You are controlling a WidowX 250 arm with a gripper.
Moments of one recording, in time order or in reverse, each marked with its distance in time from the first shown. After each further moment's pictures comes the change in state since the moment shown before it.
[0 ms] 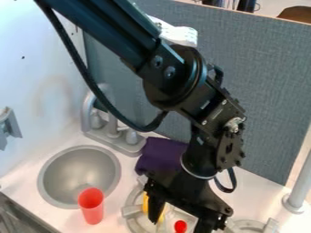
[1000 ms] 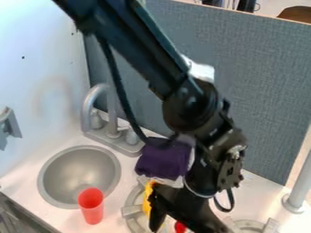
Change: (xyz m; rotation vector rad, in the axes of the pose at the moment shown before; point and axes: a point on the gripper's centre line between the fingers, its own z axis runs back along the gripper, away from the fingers) arm 0.005 -0.005 -0.040 0.049 0.053 -0.131
